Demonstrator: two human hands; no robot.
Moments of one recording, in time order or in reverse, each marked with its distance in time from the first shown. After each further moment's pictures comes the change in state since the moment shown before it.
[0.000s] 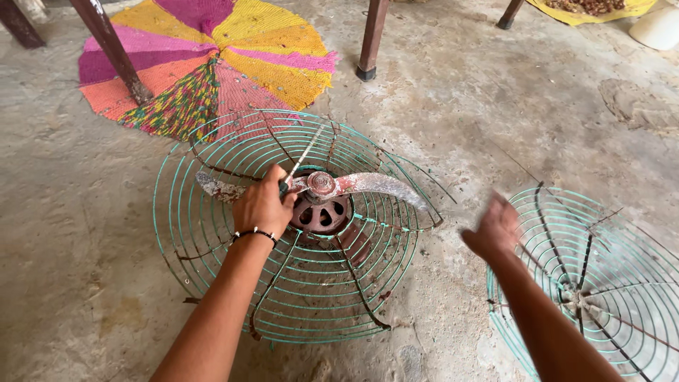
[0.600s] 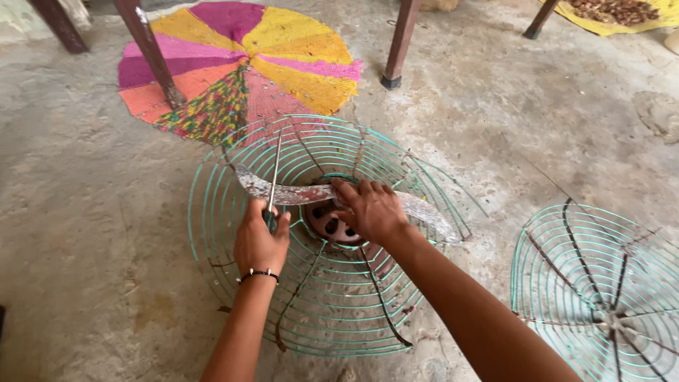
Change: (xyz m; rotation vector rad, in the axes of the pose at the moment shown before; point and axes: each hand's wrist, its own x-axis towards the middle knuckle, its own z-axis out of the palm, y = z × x) left_hand -0.038 -0.062 0.008 -0.273 0.311 -0.150; right_hand -0.109 -0.271 0.020 -0.370 0.001 -0.922
